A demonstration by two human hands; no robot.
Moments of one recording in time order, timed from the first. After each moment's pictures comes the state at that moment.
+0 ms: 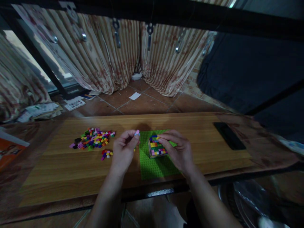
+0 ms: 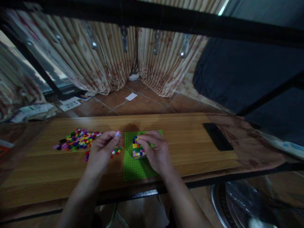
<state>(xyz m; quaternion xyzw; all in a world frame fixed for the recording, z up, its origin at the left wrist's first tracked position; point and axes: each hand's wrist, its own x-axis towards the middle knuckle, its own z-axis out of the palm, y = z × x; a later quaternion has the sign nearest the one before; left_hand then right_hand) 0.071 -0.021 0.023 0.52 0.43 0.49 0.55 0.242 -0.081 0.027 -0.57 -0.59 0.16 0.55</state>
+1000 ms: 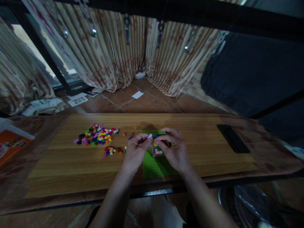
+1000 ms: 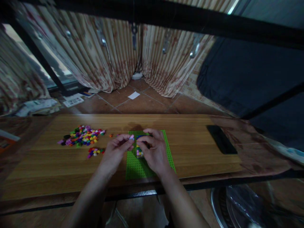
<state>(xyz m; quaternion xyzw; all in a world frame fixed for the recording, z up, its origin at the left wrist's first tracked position) 0.090 -0.031 0.015 0.46 0.42 0.44 0.65 0.234 -0.074 0.011 -0.59 -0.64 0.09 0.49</state>
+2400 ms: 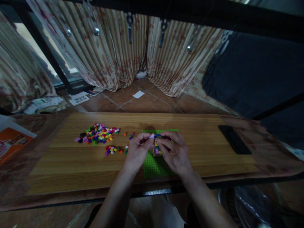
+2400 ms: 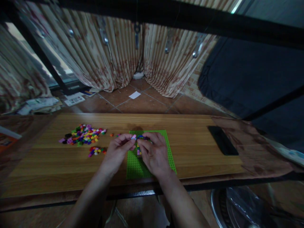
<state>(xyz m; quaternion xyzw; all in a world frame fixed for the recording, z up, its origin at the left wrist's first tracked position) 0.092 -0.032 0.012 0.46 0.40 0.44 0.67 0.234 -0.080 0.012 -0.57 -0.72 -0.05 0.40</state>
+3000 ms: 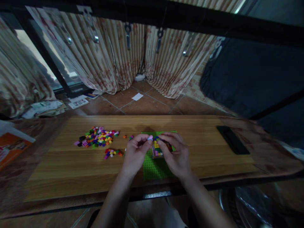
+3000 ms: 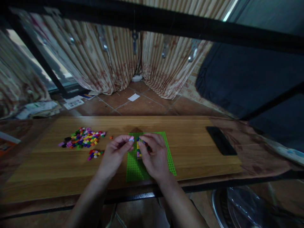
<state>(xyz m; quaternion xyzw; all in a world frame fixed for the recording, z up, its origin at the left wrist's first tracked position) 0.086 -0.033 0.017 0.50 0.38 0.46 0.63 0.225 -0.083 0.020 -0.60 -0.62 0.04 0.50</state>
